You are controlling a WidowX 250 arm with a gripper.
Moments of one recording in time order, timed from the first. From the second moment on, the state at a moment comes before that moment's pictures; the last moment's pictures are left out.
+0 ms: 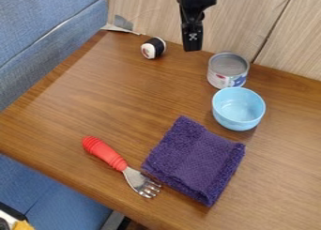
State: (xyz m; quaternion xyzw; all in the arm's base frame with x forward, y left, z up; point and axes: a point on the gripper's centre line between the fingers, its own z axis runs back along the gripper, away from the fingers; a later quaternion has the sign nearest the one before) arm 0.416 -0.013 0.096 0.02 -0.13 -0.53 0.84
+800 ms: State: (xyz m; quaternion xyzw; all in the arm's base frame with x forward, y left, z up) arm 0.348 -0.082 0.088 -0.01 -0.11 -0.55 0.83
